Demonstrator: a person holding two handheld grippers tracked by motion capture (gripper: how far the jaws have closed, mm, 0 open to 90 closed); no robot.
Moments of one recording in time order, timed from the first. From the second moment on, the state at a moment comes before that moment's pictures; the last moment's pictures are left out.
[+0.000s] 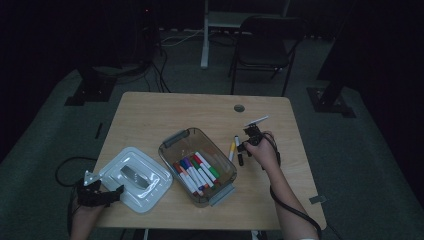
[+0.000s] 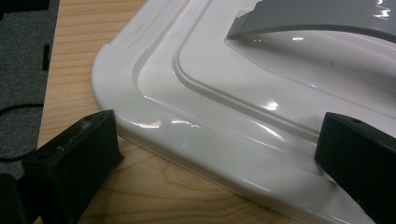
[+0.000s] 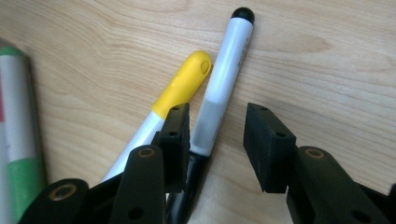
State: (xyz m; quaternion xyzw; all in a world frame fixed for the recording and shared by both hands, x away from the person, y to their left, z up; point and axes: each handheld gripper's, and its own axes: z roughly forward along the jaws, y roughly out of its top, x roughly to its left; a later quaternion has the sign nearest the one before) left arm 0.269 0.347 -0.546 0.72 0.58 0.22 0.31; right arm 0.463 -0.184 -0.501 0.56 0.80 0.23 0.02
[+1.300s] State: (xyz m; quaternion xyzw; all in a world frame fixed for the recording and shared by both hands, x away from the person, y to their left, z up) left arm 0.269 0.347 -0.546 0.72 0.58 0.22 0.31; right arm 0.445 -0.209 -0.454 0.59 0.75 0.29 0.00
